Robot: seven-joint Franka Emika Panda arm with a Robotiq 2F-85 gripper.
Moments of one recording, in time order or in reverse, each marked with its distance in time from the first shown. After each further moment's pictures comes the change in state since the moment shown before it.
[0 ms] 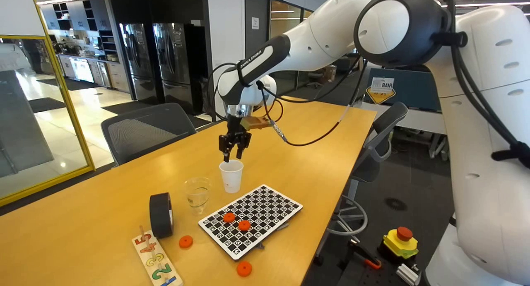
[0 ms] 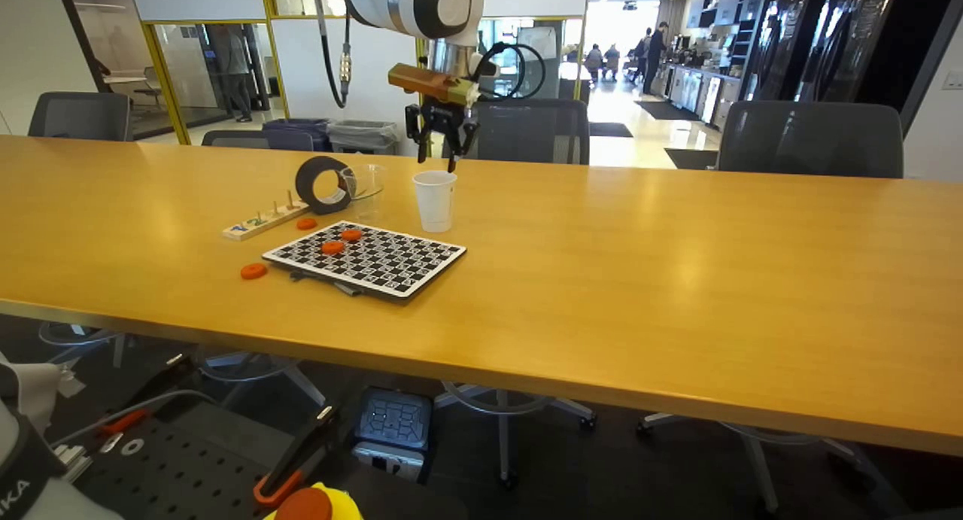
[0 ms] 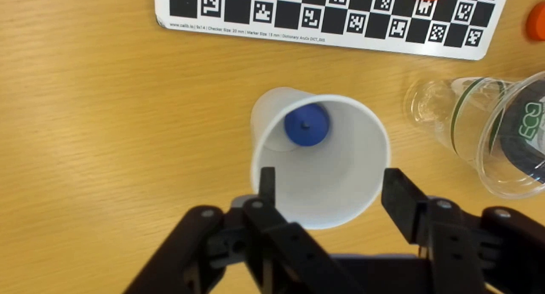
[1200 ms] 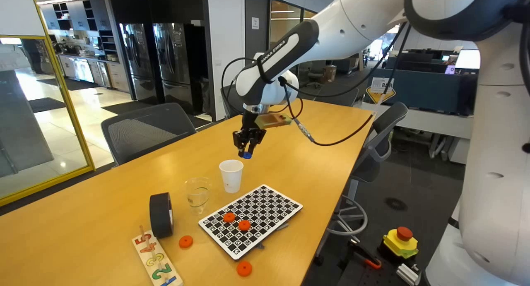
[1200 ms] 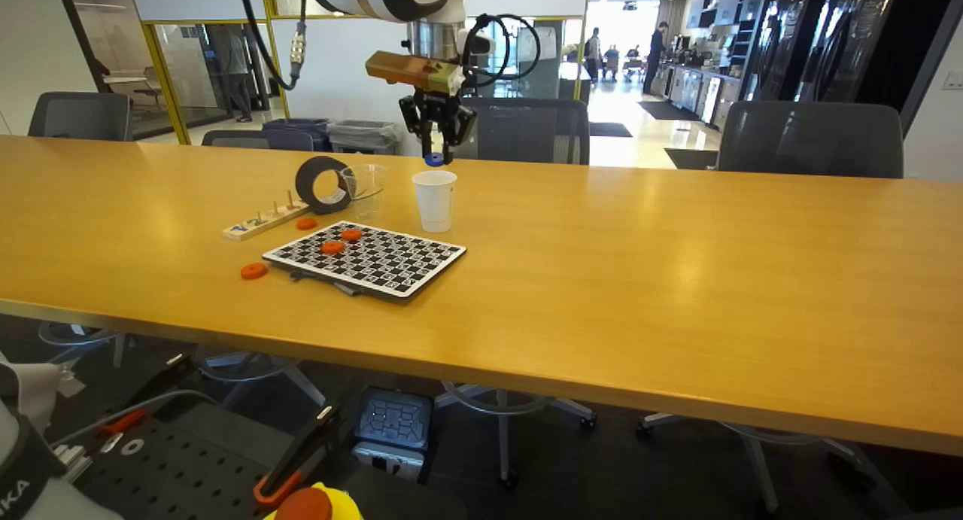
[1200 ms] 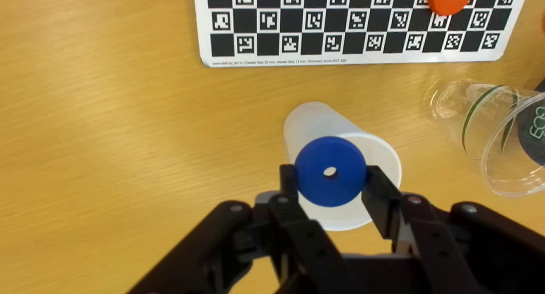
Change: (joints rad) arm 0.047 -0.227 -0.070 -0.299 -0.013 0.204 0.064
